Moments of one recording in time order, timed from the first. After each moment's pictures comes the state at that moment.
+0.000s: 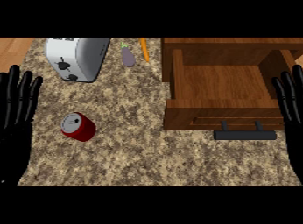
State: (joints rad) left arm -0.03 0.06 -0.02 -2.10 -0.02 -0.01 0.00; right arm -0.03 -0.11 0.02 -2.10 -0.02 0.00 0.04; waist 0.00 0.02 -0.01
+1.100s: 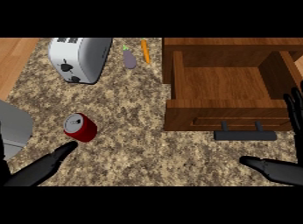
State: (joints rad) left arm 0.16 0.00 -0.11 -2.24 -0.40 0.58 0.51; right arm 0.07 -0.09 -0.08 -2.06 -0.04 -0.06 0.20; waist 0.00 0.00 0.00
